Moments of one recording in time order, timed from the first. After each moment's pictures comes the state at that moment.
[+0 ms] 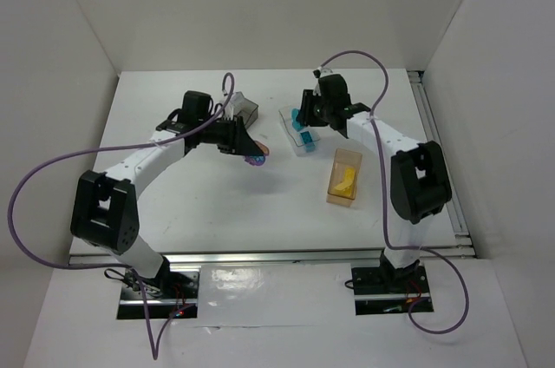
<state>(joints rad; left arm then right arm) -0.28 1.59 1.16 -0.32 0.81 -0.24 0.38 1.79 1.35 -0.19 -0.10 0.35</state>
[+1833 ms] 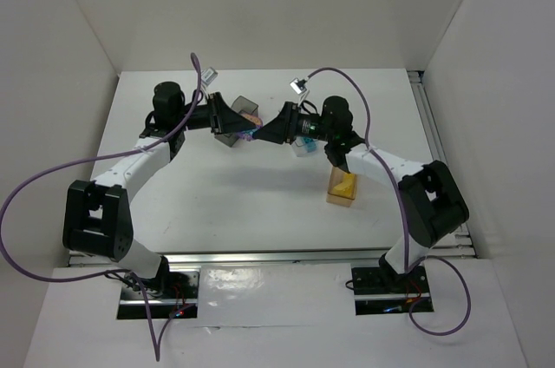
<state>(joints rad) -0.16 1.51 1.05 0.31 1.11 -0.79 0.51 1.62 1.00 0.66 -0.81 0.88</state>
